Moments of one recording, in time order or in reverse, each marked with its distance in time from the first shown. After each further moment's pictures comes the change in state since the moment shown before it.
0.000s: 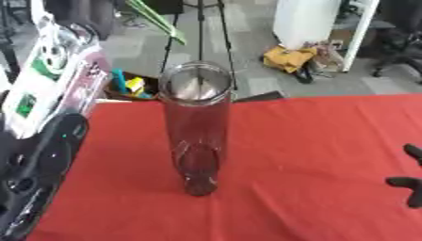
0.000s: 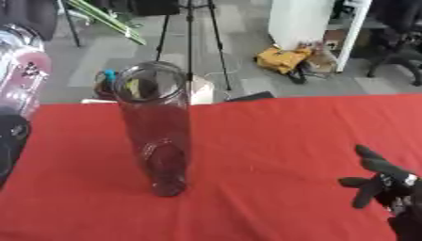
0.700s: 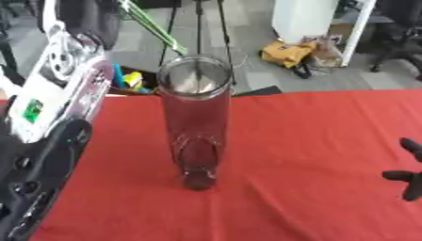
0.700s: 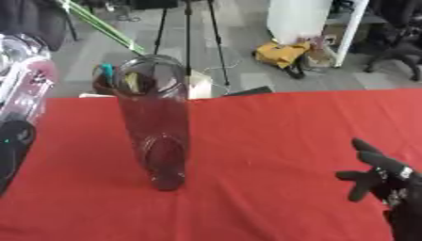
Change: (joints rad) left arm 0.022 -0.009 -0.023 0.006 -0.010 0.017 0.005; right arm 0.000 0.001 -0.001 0.000 -0.001 0.001 -0.001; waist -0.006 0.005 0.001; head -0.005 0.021
